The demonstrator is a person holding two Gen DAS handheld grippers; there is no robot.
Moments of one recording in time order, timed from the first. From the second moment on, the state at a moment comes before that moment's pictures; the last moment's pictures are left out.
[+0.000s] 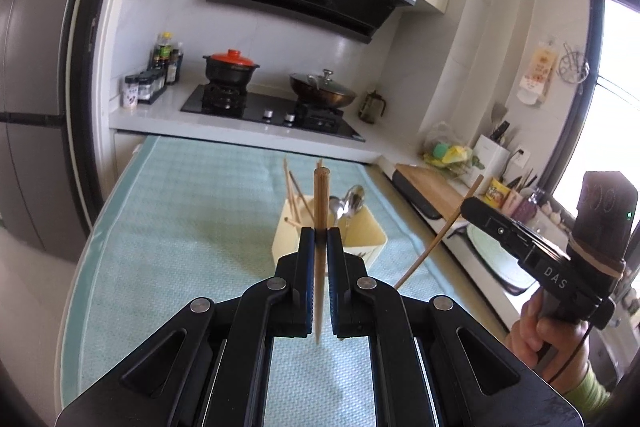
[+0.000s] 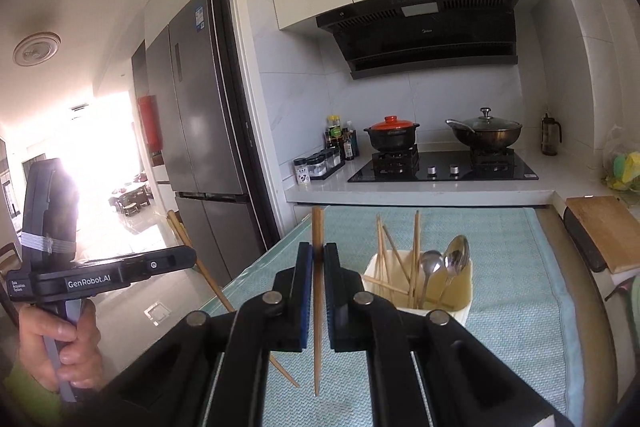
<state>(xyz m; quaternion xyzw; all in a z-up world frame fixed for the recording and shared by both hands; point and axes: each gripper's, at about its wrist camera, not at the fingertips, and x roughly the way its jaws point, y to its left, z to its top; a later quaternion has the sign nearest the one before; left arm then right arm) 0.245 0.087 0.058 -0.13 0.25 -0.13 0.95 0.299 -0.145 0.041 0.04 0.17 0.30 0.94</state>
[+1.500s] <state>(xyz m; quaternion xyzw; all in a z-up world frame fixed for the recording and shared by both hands) 0.302 0.037 0.069 -0.03 0.18 0.03 0.98 0.381 -0.162 0.059 0.02 0.18 0.21 0.96</state>
